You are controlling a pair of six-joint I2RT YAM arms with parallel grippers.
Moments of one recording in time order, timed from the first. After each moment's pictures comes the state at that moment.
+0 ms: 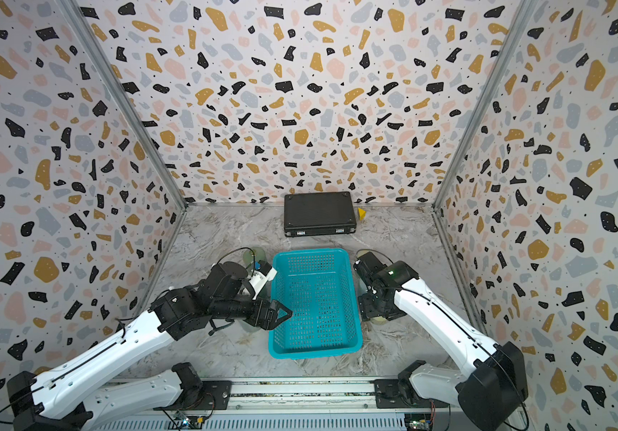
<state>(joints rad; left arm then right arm) -0.82 0.99 0.95 -0.74 0.31 -0.48 0.57 1.23 1.03 -1.26 0.15 0.39</state>
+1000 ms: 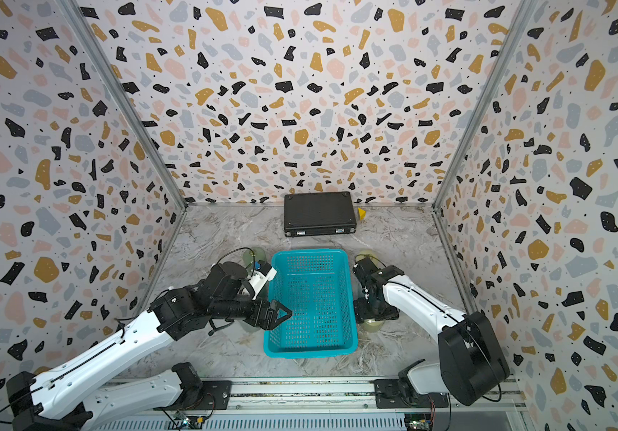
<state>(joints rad) -0.82 0.99 0.95 -0.74 0.30 -0.48 0.50 1.37 0.87 -1.03 0.04 0.36</state>
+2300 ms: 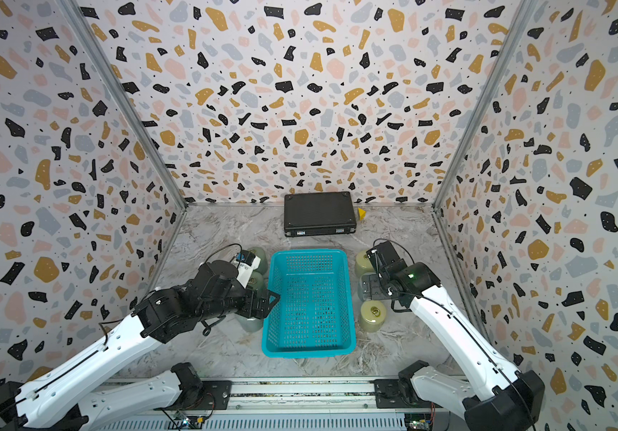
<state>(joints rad) -0.82 0.95 1.02 -0.83 -0.08 -0.48 0.50 1.09 1.10 -1.12 0.33 0.36</state>
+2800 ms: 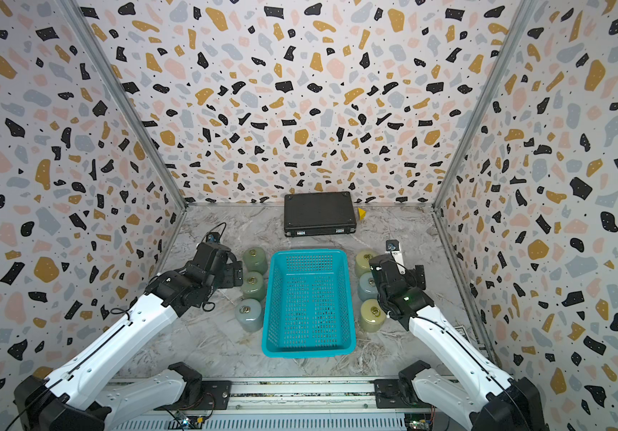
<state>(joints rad) -0.43 1.10 0.97 -0.77 -0.47 -0.37 0.46 1.00 0.67 -0.38 0.81 0.09</state>
